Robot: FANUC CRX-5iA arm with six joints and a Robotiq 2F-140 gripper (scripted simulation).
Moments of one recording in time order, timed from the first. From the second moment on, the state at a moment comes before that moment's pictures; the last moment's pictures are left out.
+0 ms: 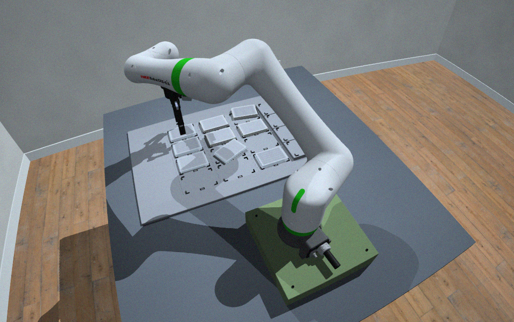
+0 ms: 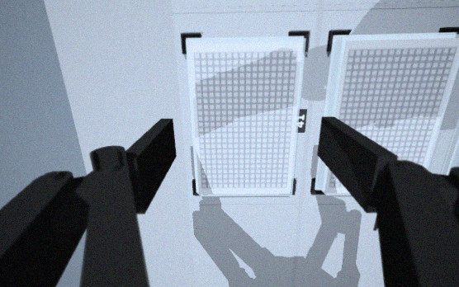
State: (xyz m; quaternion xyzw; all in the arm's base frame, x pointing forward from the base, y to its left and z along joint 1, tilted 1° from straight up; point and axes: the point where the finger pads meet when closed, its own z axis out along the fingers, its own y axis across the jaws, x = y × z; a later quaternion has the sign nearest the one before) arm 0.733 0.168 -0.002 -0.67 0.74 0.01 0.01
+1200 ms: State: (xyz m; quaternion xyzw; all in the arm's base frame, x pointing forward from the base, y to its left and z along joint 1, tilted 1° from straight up) arm 0.731 0.107 0.003 -0.60 0.80 0.01 0.00
